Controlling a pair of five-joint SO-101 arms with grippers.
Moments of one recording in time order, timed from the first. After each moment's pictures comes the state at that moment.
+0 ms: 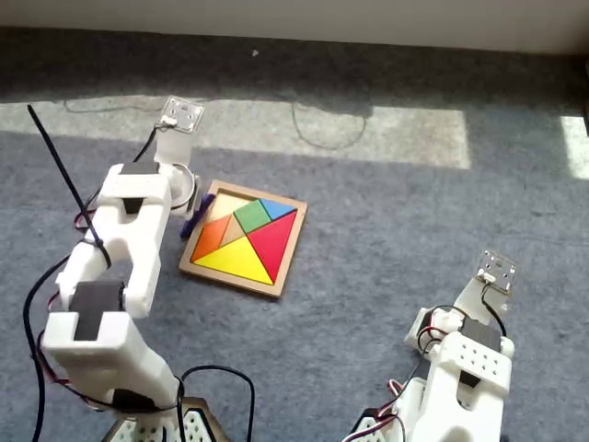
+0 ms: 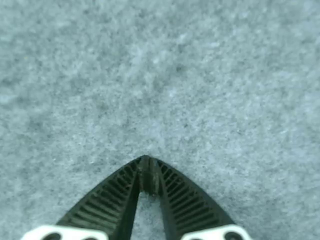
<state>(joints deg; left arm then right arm) -7.0 11.9 21.1 44.0 -10.3 19.4 -51.6 81.4 53.7 -1.6</state>
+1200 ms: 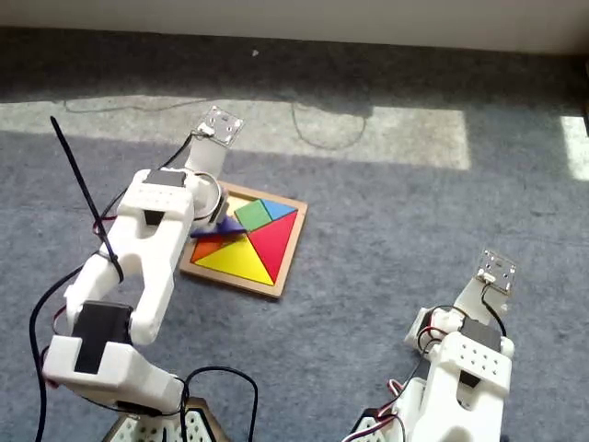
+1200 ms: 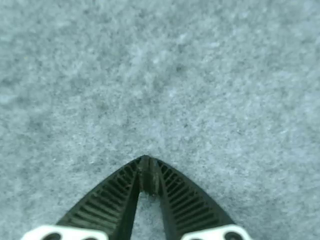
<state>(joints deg) -0.4 4.4 27.0 44.8 -14.4 19.4 -51.6 81.4 53.7 -1.6</state>
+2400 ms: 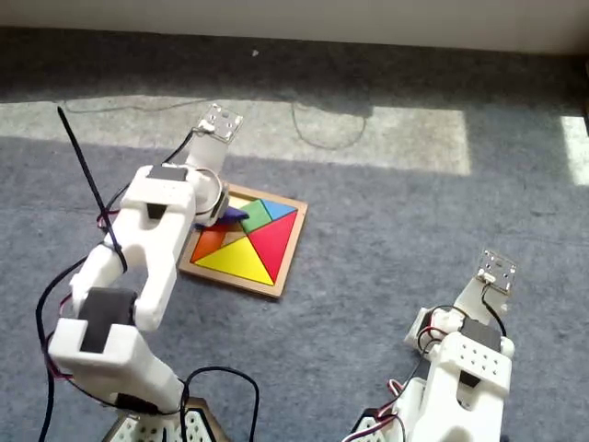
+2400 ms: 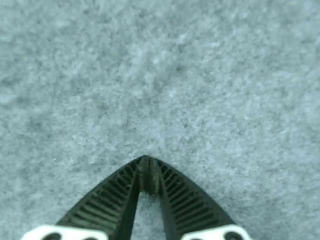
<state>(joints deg) -0.7 9.3 23.3 43.3 -14.2 19.4 -51.6 81.4 53.7 -1.6</state>
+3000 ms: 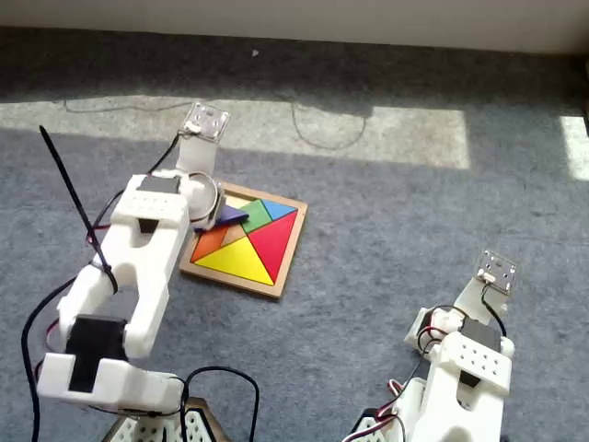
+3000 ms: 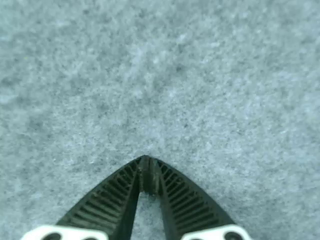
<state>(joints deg) -1.5 -0.7 31.7 40.3 -8.0 19.4 -51.6 81.4 53.7 -1.6</state>
